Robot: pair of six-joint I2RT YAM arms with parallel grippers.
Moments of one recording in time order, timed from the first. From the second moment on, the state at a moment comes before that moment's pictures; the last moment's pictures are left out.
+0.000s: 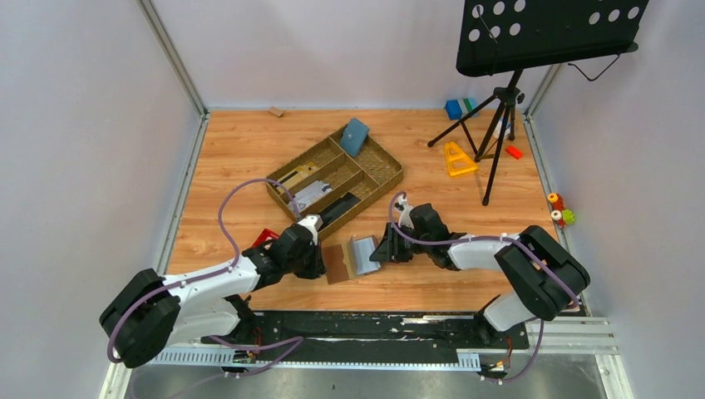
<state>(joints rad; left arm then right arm) -0.80 1.10 0.37 -0.12 0.04 -0.65 0.65 1.50 0.47 0.34 -0.48 0.72</state>
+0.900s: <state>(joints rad) -0.79 1.01 0.24 0.18 0.17 -0.78 0.69 1.39 0.47 0.26 -0.48 0.72</state>
